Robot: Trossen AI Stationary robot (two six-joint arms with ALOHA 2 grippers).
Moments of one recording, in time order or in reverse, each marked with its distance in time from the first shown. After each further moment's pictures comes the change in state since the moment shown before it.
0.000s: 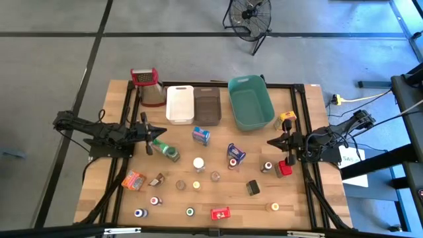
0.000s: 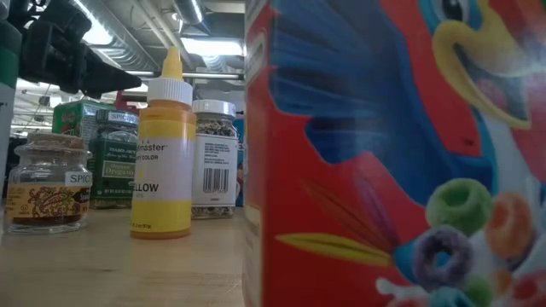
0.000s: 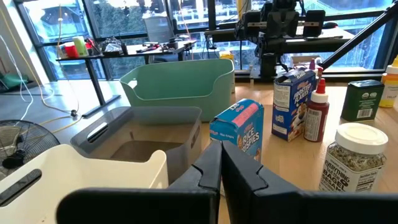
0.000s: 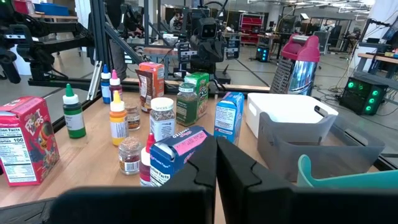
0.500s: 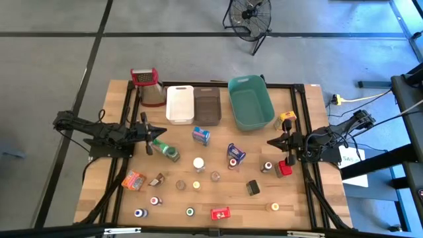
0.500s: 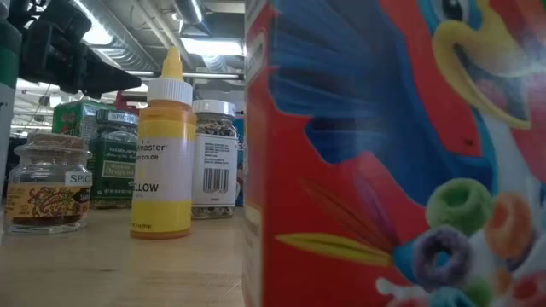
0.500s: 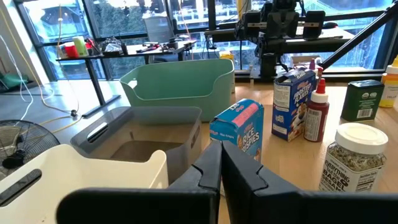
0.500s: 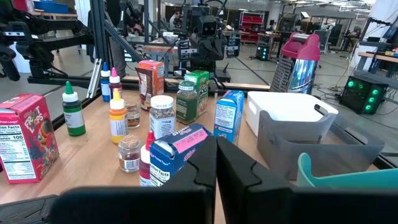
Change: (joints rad) left arm 0.000 0.000 0.000 0.000 0.000 0.000; right arm 0.000 0.000 0.000 -0.007 0.000 0.000
